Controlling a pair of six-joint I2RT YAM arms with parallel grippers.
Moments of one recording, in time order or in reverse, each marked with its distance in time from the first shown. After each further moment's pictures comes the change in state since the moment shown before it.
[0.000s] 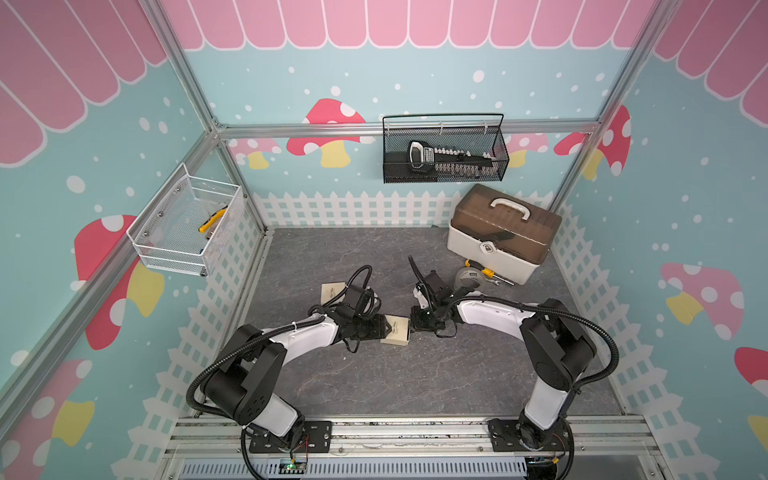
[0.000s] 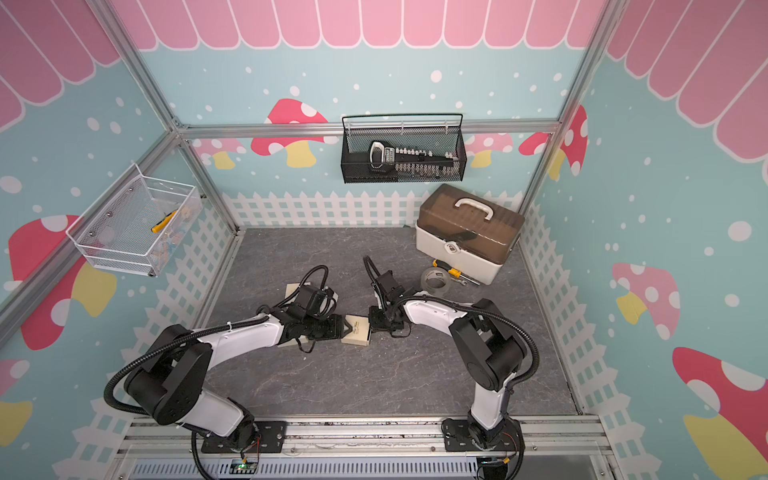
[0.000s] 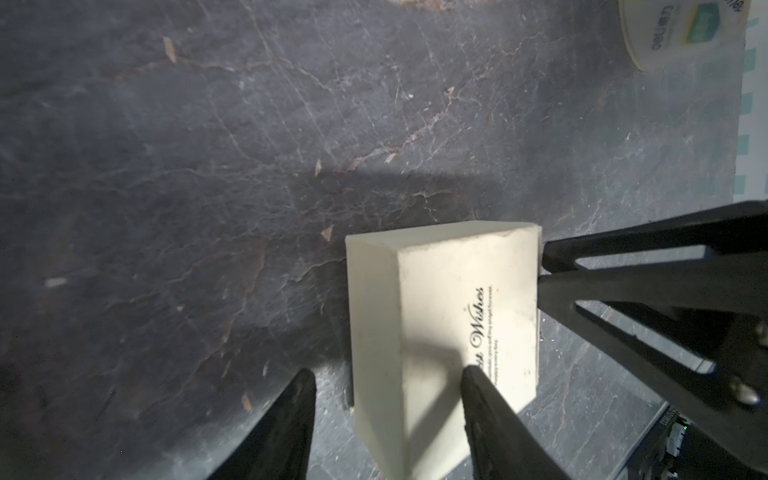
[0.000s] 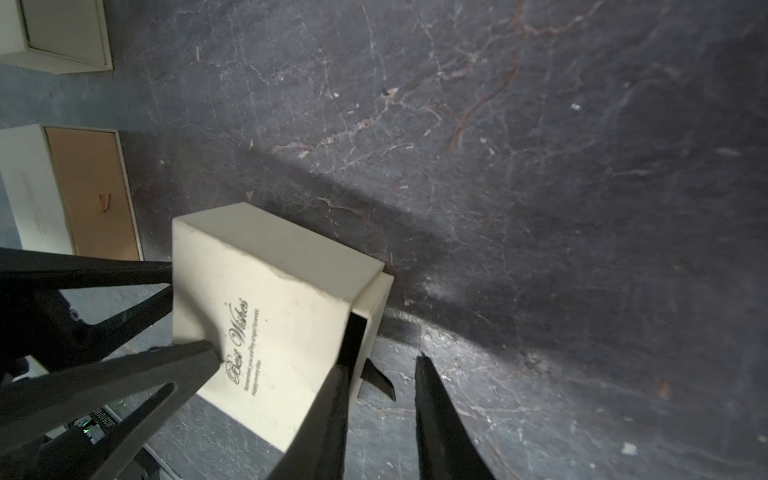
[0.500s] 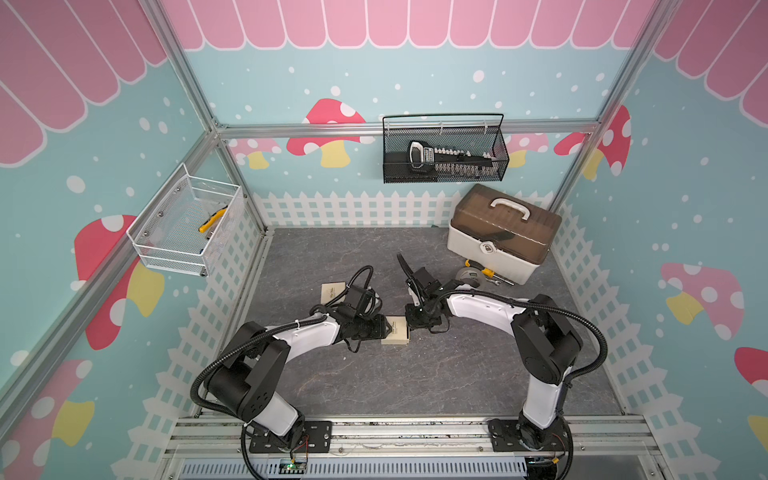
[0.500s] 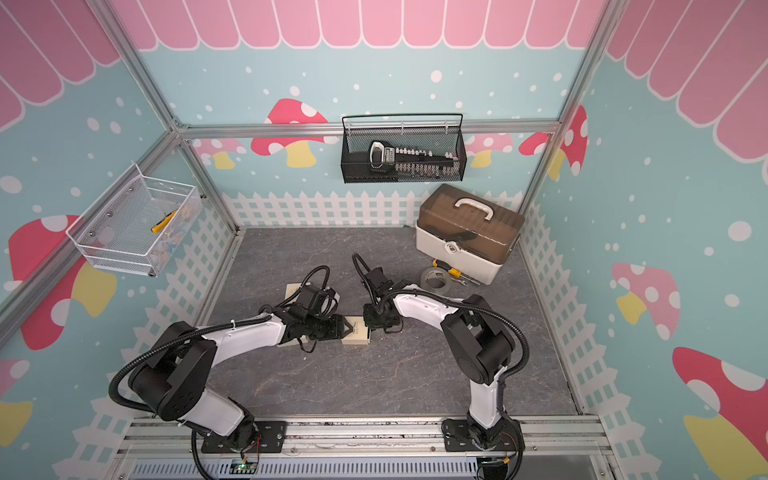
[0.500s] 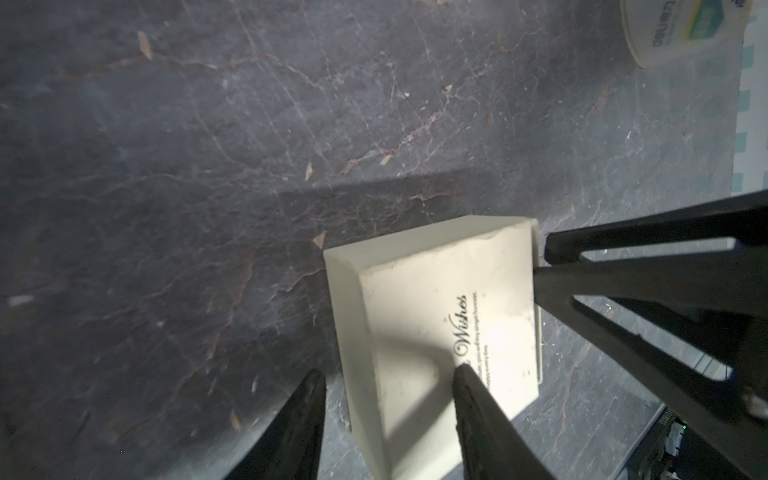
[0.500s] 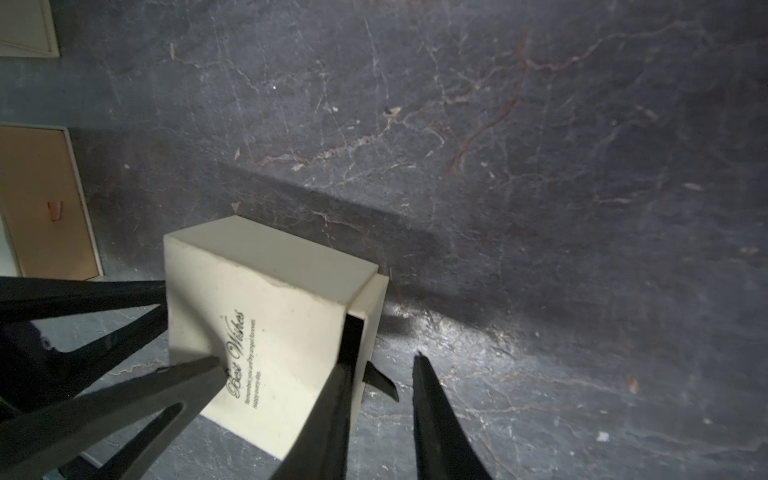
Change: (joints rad) left arm -0.004 0.021 0.002 0.025 0.010 -0.001; right arm 0.040 0.065 0.137 -0.148 0.098 -0.030
